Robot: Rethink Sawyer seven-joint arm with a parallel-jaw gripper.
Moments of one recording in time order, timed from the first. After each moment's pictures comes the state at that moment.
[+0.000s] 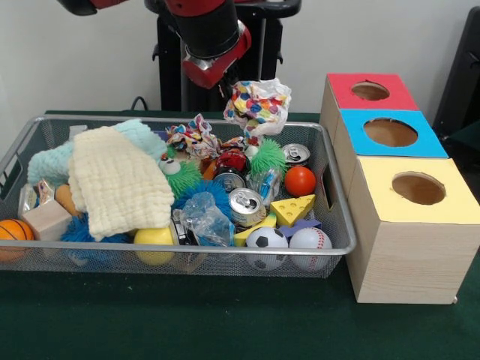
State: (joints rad) arm -0.94 -0.62 0.81 1.92 -0.54 0.96 1.09
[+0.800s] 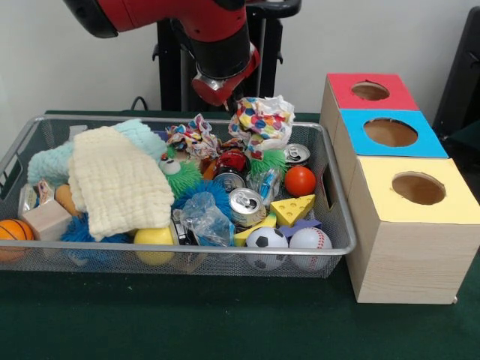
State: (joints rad) arm -0.83 -0.57 0.69 1.87 -0.57 0.96 1.09
